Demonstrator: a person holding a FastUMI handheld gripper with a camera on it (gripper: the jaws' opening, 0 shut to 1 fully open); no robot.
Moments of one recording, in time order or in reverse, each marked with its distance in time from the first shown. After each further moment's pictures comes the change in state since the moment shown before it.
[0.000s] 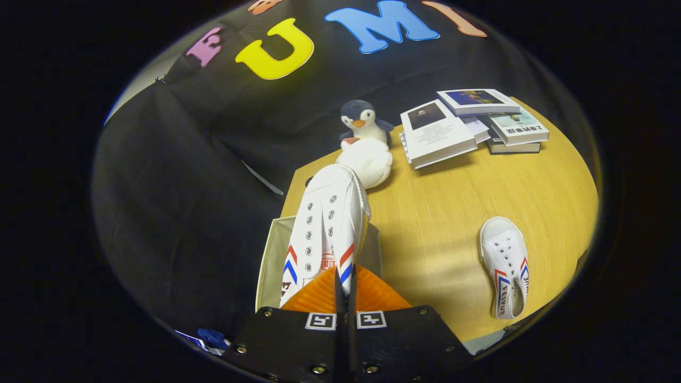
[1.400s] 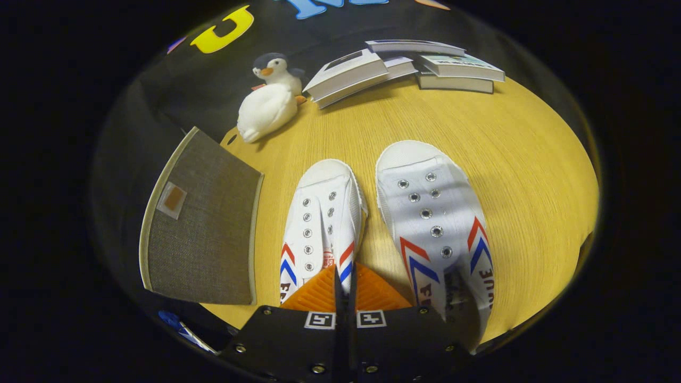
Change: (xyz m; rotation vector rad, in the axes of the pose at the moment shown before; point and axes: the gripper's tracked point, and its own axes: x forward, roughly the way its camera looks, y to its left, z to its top) arm 0.038 -0.213 -0.101 0.029 0.134 -0.212
